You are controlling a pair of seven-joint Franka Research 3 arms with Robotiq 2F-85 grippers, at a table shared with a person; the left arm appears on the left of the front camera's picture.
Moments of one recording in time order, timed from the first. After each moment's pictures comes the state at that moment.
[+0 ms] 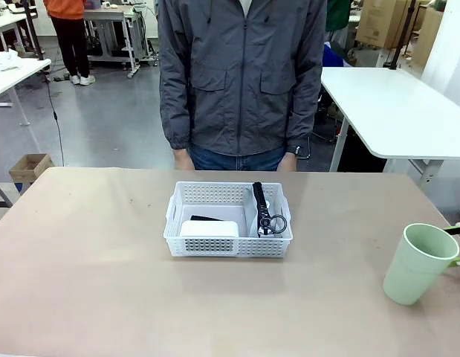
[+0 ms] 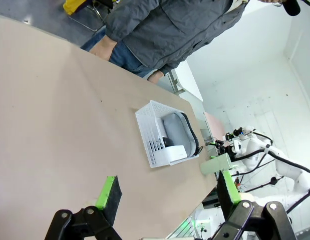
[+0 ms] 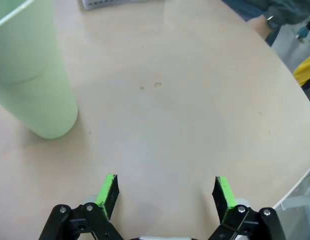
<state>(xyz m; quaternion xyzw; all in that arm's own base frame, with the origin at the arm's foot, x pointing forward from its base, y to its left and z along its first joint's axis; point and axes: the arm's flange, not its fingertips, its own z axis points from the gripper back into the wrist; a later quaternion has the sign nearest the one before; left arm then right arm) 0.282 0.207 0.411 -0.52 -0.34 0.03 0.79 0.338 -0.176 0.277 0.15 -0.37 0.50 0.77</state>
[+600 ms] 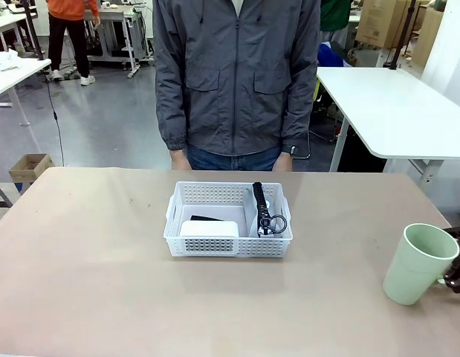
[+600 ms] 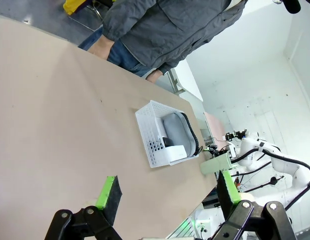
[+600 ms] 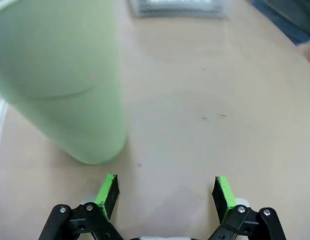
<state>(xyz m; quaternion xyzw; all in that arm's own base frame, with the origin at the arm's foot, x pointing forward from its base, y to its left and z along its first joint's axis) 0.282 0.207 0.411 -0.52 -0.34 0.03 0.79 0.331 -0.139 0.244 0.25 -0.35 0.55 0.71</state>
